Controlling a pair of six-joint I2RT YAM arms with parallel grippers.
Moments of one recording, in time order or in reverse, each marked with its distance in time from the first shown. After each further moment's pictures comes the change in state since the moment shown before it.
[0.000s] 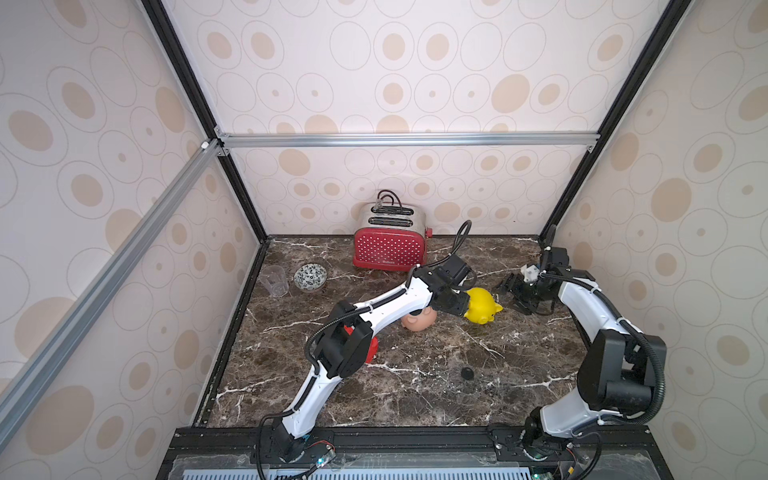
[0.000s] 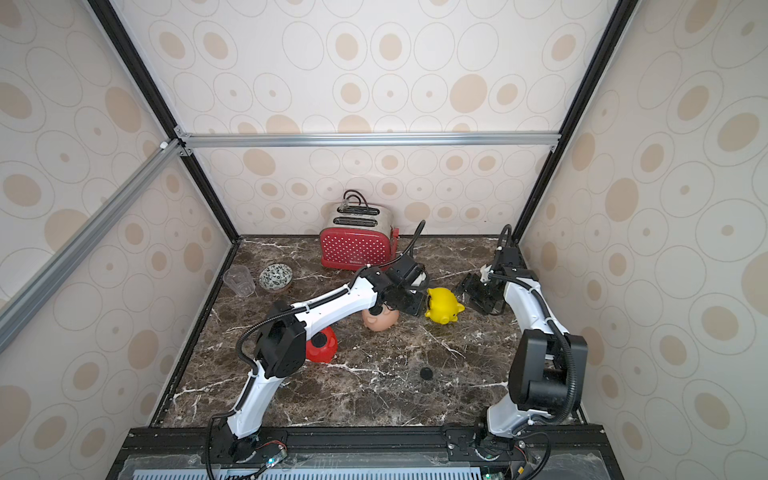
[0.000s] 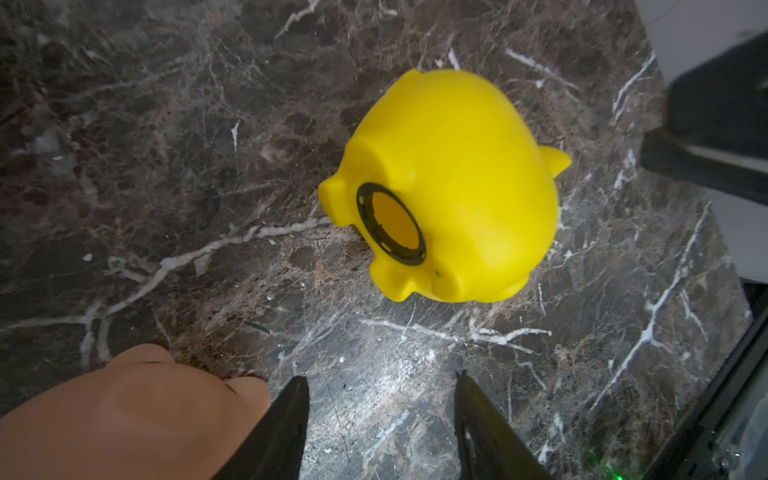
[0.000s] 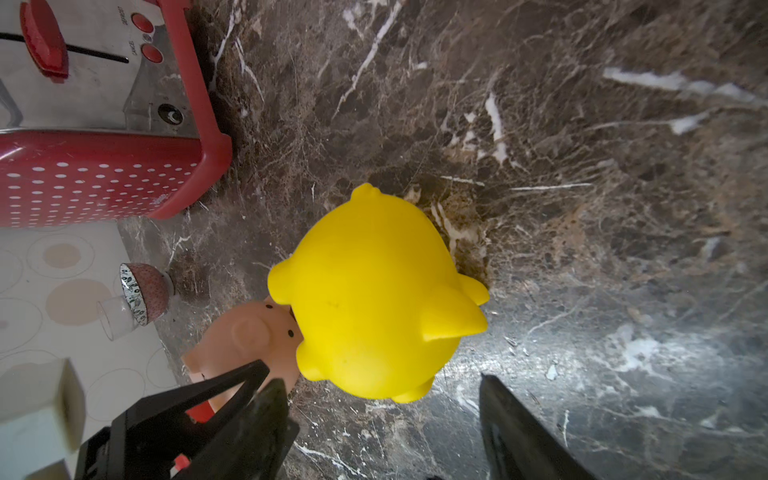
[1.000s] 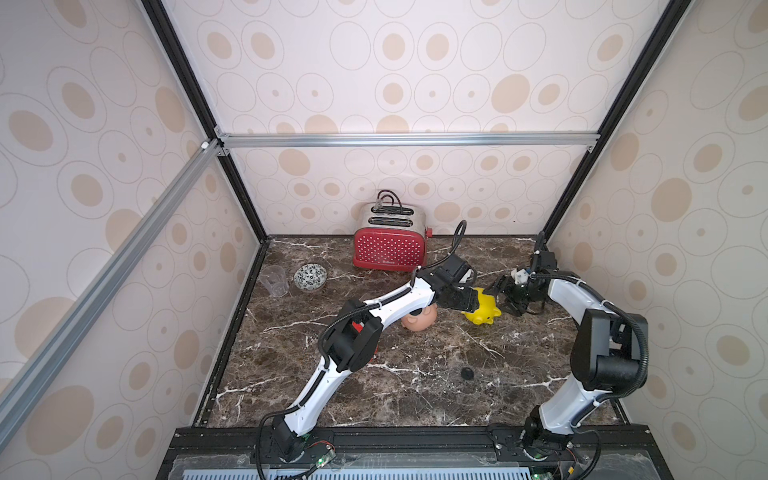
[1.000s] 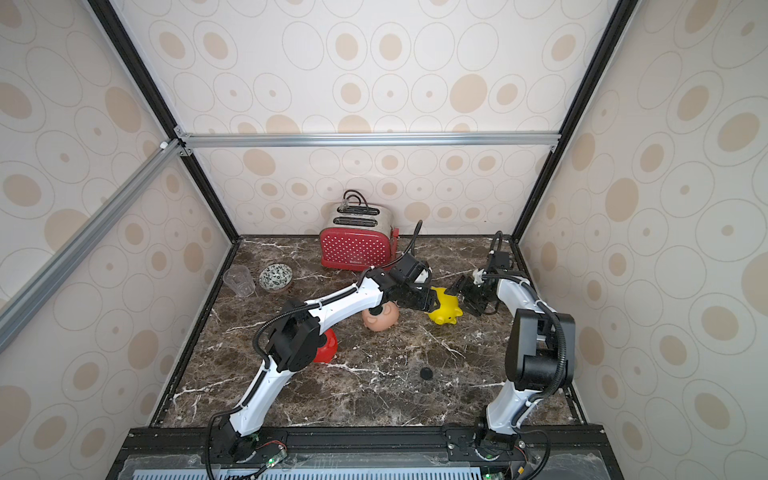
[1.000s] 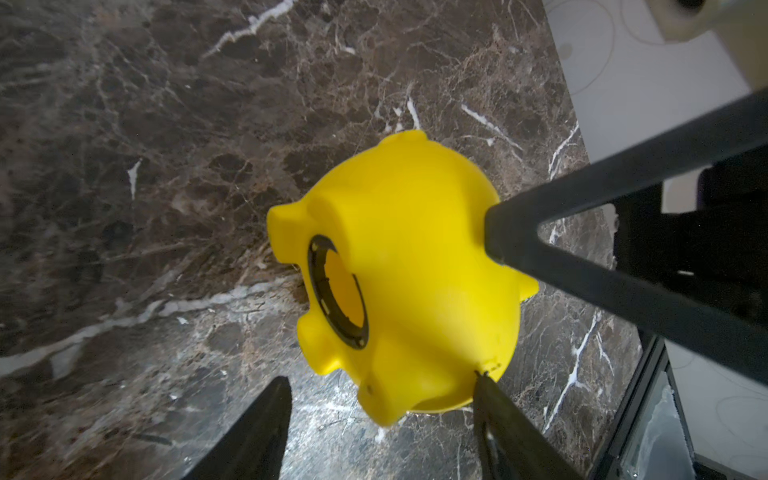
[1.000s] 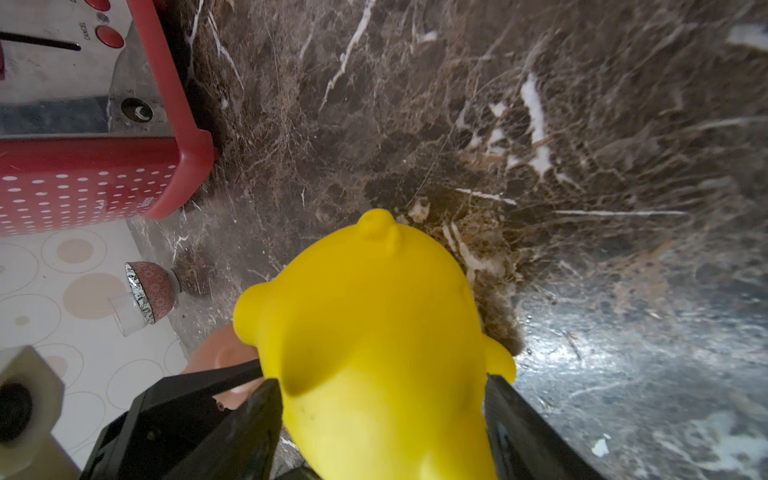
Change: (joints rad) left arm 0.026 0.138 0.072 0.161 0.159 -0.128; right arm 0.012 0.126 -0.029 0.108 -0.071 0.023
